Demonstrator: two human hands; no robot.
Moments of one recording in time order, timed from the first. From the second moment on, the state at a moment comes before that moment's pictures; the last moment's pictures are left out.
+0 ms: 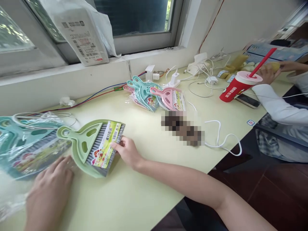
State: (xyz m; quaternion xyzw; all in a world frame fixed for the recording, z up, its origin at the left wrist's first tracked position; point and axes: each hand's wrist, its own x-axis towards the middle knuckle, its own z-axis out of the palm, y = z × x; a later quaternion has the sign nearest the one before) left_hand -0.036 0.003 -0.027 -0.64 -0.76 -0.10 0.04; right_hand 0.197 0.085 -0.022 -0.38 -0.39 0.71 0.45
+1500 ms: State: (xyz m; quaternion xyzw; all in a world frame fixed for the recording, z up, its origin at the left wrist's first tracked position) left_hand -0.014 0.009 -0.016 -0.78 -0.53 -0.32 0.11; right_hand 0.206 0.073 -0.013 -0.31 -0.48 0.68 0.45
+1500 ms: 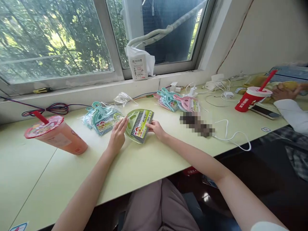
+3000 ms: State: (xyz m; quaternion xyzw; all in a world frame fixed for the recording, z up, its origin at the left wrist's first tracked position) left_hand 0.036 -0.007 -0.009 -0.45 -0.40 -0.44 -0.67; right_hand 0.201 0.069 -0.019 -0.27 -0.34 0.73 0.53
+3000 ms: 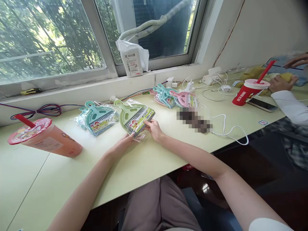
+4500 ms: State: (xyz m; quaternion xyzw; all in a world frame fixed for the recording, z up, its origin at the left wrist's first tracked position) left_hand 0.032 0.068 -0.021 -0.38 -0.48 -0.59 -0.53; right_hand 0.189 0.129 -0.022 -0.34 -0.37 0.74 0.45
